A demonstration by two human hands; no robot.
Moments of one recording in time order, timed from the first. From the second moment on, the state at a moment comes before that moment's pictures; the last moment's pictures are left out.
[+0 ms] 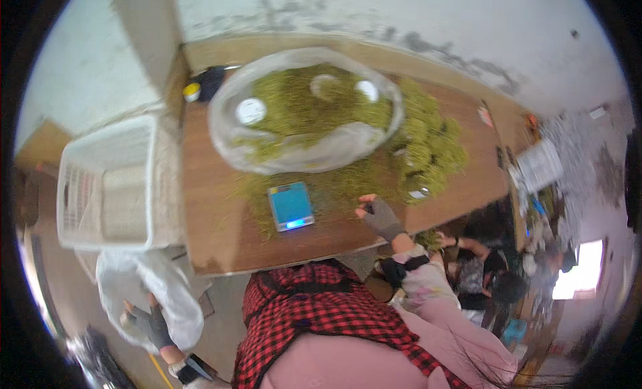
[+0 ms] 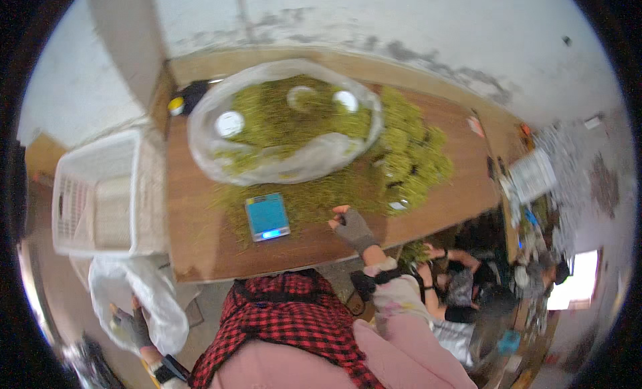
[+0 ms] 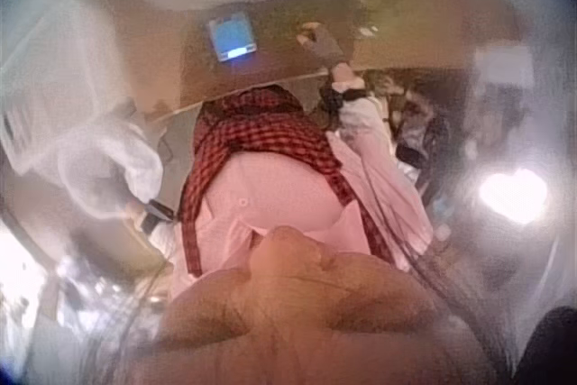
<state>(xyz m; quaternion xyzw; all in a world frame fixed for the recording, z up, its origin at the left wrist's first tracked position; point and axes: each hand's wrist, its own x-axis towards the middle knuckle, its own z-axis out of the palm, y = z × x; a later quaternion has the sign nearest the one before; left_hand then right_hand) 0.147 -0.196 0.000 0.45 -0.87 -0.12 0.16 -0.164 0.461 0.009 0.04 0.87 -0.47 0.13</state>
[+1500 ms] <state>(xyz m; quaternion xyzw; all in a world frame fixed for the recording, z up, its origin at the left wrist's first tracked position) -0.010 -0.017 0.040 0.15 -0.89 -0.43 0.05 -0.181 0.290 0.053 -0.16 0.87 -0.46 0.02</state>
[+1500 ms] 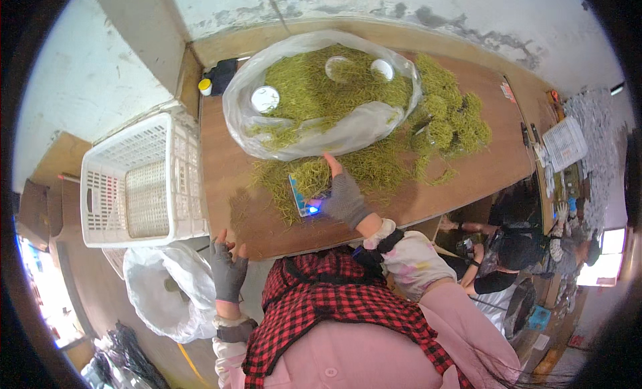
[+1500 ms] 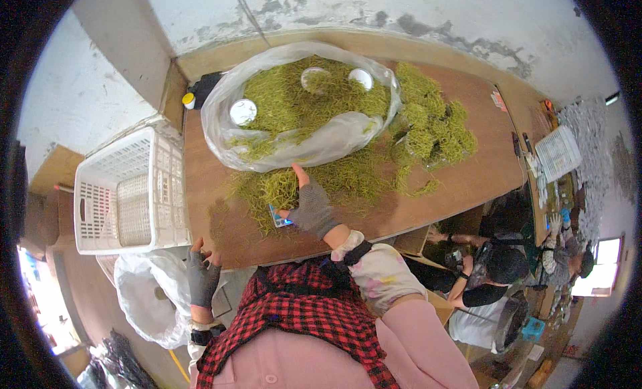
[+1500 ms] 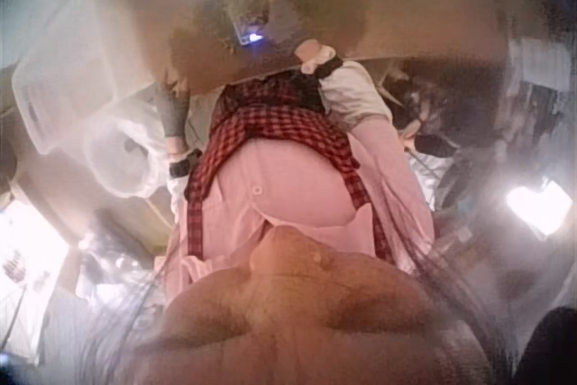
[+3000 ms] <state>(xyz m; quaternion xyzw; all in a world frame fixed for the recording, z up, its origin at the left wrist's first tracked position) -0.131 0.094 0.084 -0.14 -0.90 -0.39 0.15 -0.186 0.330 0.098 -0.20 0.88 -0.44 0.04</state>
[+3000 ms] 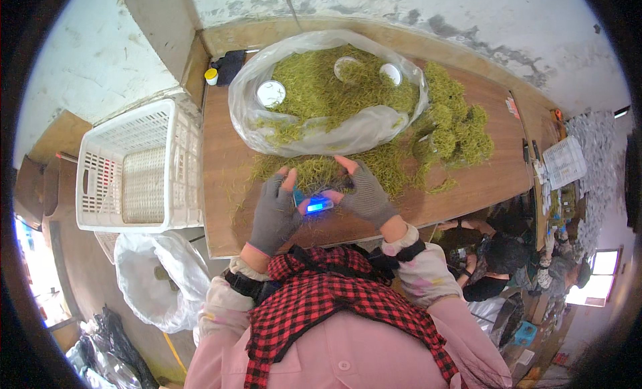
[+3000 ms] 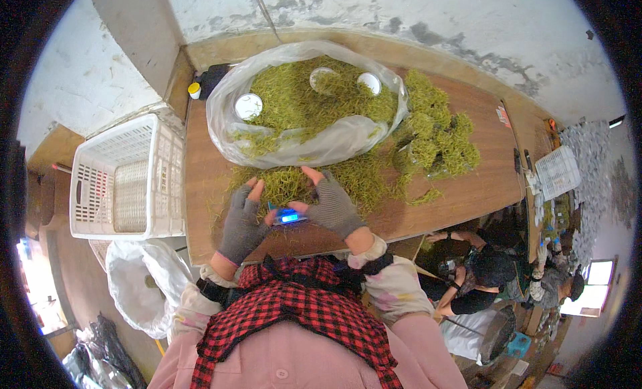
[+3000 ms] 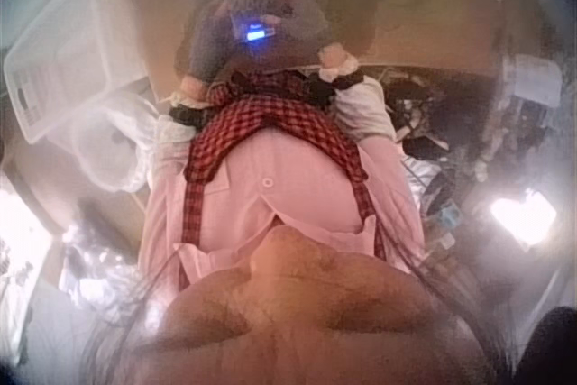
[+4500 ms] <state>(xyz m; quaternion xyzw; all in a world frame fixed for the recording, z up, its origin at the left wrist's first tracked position) -0.131 0.106 0.077 -0.02 -0.88 -0.45 0.18 -0.349 0.366 0.084 -0.16 0.94 -0.29 0.00</state>
